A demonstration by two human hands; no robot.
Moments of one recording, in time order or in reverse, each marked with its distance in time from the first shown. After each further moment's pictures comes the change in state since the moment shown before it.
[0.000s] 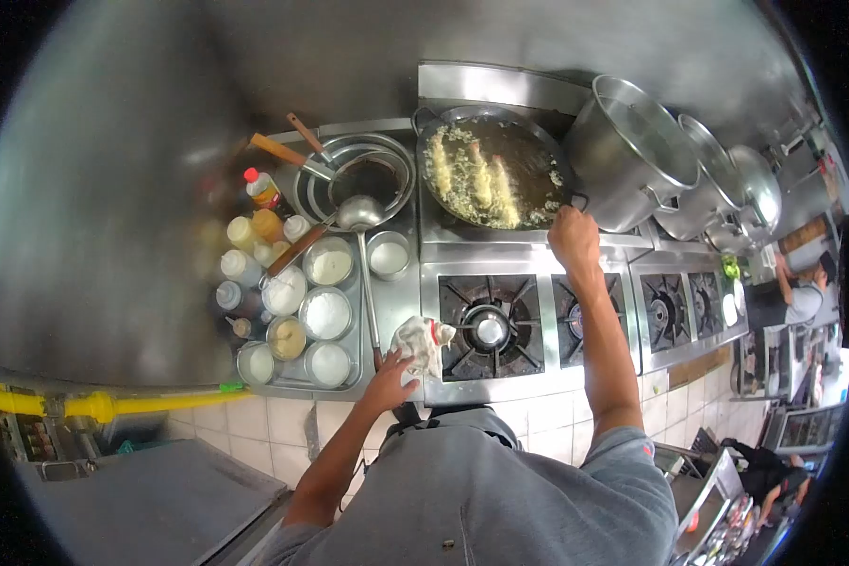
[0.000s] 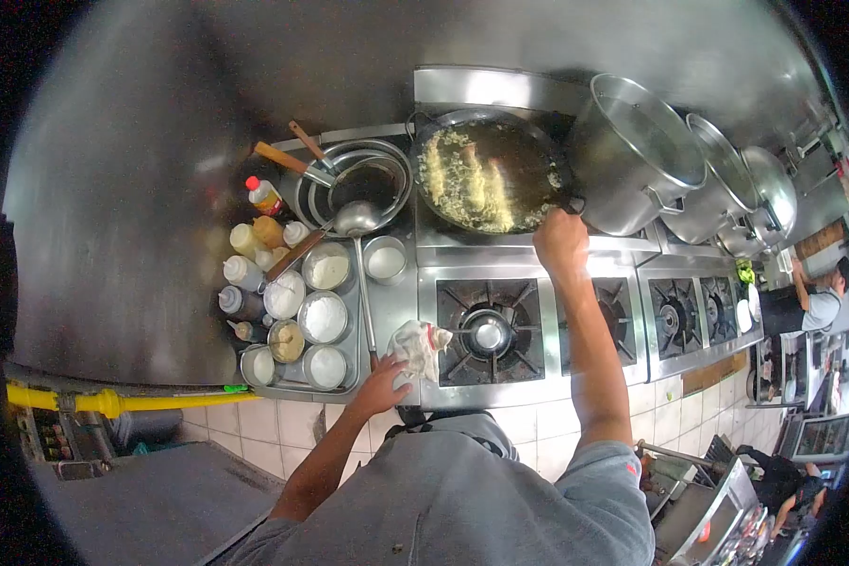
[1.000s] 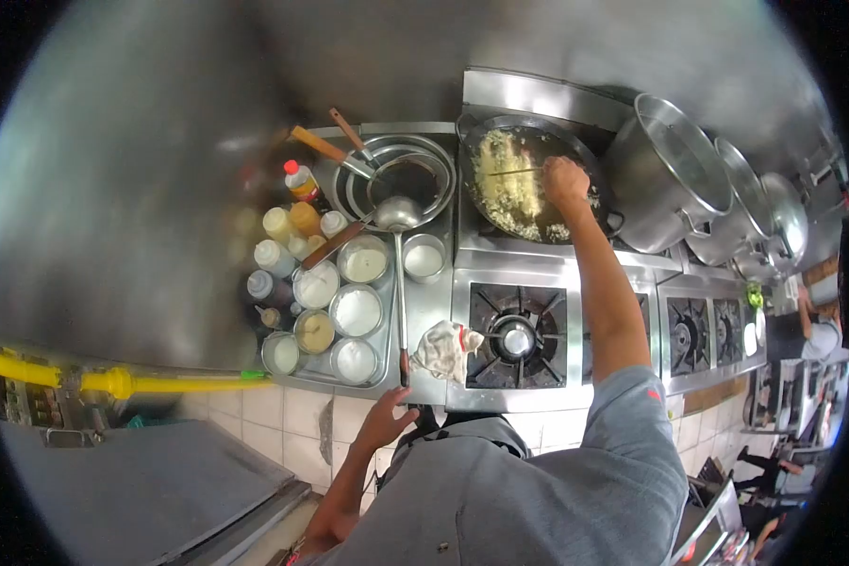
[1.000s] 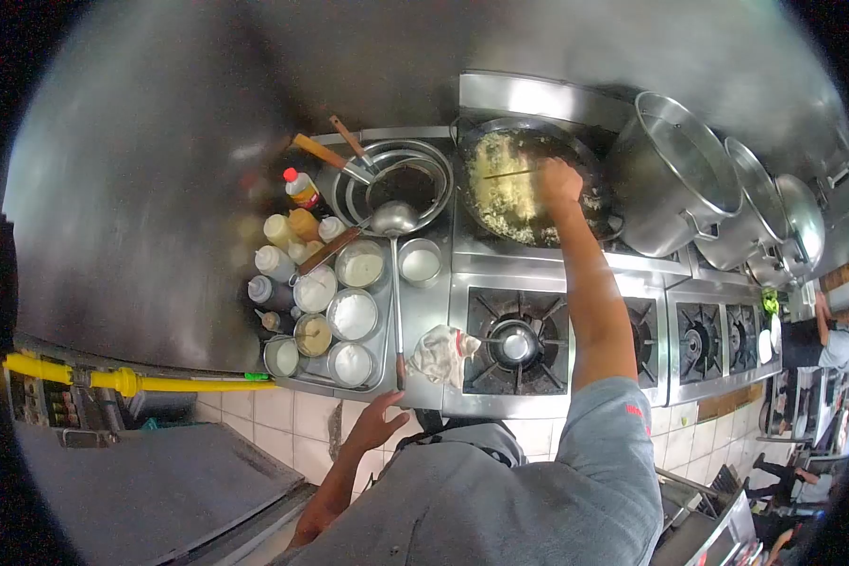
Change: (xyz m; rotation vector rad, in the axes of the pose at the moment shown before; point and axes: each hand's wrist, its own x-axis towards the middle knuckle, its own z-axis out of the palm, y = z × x) left_hand -0.100 0.027 -0.041 -0.333 0.115 -0.202; right_hand 0.146 -0.051 0.102 -0.082 -0.096 -0.150
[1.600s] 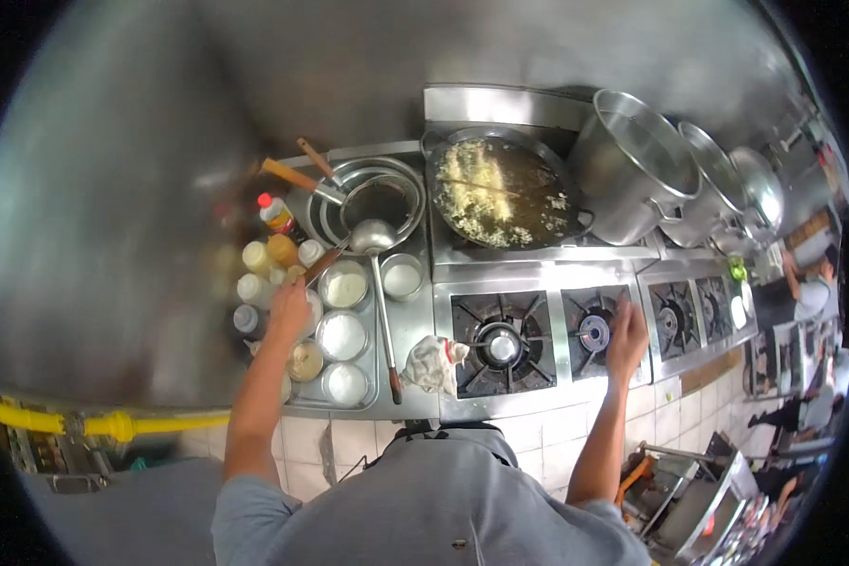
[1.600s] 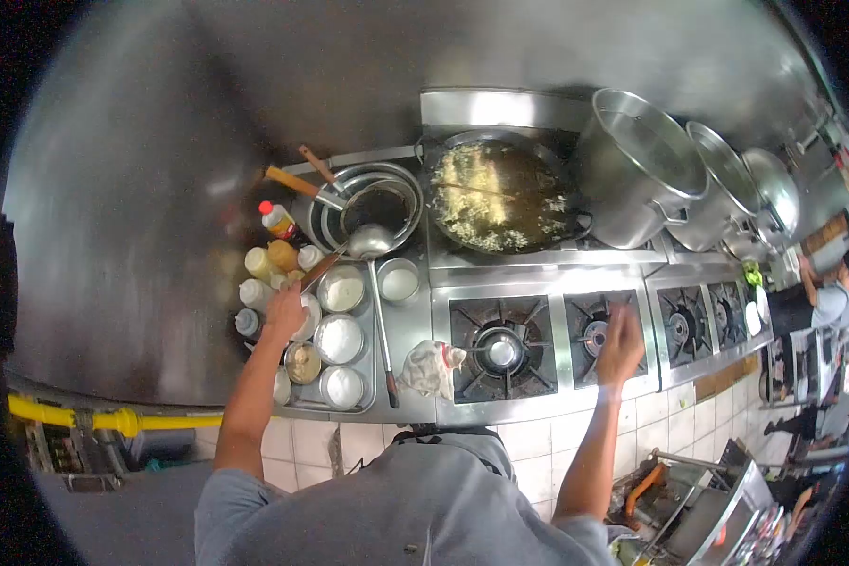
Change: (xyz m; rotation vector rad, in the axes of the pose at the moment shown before) left_hand 0.204 0.038 -0.237 1.001 0.412 0.050; right_hand -0.316 0.078 -0.120 0.627 0.459 0.417
